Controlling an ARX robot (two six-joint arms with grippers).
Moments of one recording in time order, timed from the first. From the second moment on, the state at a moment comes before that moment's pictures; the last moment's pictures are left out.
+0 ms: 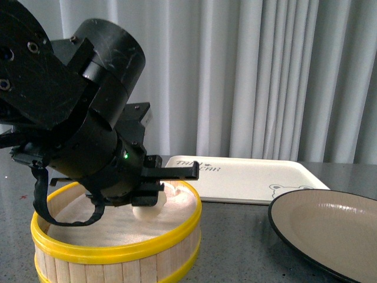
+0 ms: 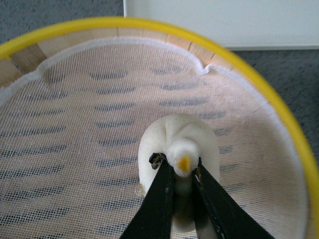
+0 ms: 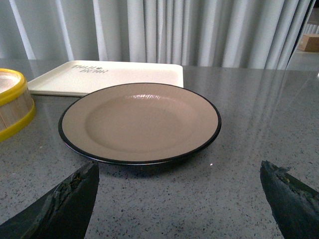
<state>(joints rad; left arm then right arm) -0.42 1.73 1.25 -0.12 -0.15 -0.21 0.00 0.00 0.01 0.00 0.00 -0.01</state>
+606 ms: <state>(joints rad) -0.62 1.71 1.26 0.17 0.01 -0.11 0.00 0.00 0.01 0.00 0.00 -0.01</state>
